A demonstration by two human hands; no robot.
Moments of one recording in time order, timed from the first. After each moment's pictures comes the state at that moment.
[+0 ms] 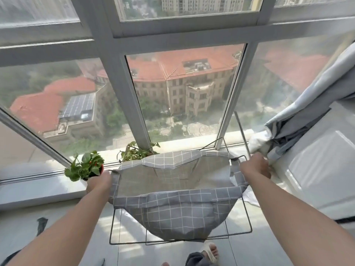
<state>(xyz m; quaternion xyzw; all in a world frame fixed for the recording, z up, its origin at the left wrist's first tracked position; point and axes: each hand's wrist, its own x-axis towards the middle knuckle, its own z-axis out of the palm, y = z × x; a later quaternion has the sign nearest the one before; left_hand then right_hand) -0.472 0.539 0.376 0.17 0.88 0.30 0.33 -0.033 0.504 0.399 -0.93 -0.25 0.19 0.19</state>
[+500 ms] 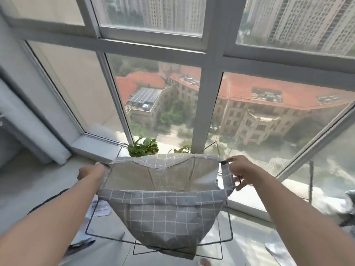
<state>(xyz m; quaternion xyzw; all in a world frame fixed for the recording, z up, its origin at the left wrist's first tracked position) -0.661 0.438 0.425 -0.04 0.90 0.37 0.22 -0.244 0.591 0.465 -0.70 -0.53 0.48 0.04</state>
